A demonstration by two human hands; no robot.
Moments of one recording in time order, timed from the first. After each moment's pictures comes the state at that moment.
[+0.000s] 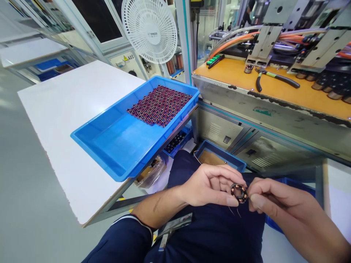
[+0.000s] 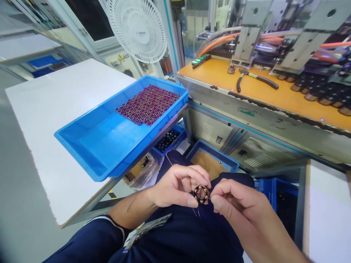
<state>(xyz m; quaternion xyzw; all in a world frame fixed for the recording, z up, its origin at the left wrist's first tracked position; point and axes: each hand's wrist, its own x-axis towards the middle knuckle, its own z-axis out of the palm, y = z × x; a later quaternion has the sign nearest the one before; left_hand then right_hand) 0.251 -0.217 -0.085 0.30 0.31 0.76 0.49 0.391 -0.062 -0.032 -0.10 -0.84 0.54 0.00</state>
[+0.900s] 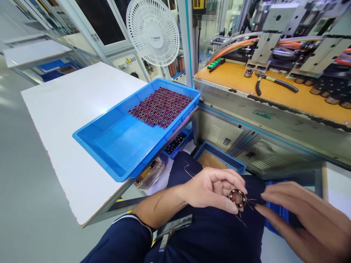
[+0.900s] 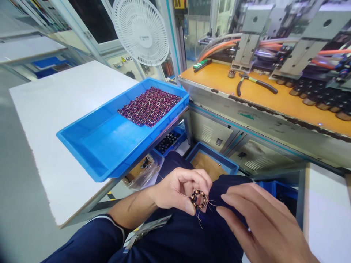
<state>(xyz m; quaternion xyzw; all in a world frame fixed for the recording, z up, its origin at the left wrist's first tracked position) 0.247 -0.215 -0.078 0.31 0.31 0.72 0.53 0.401 -0.048 -0.033 0.10 -0.94 0.21 0.26</state>
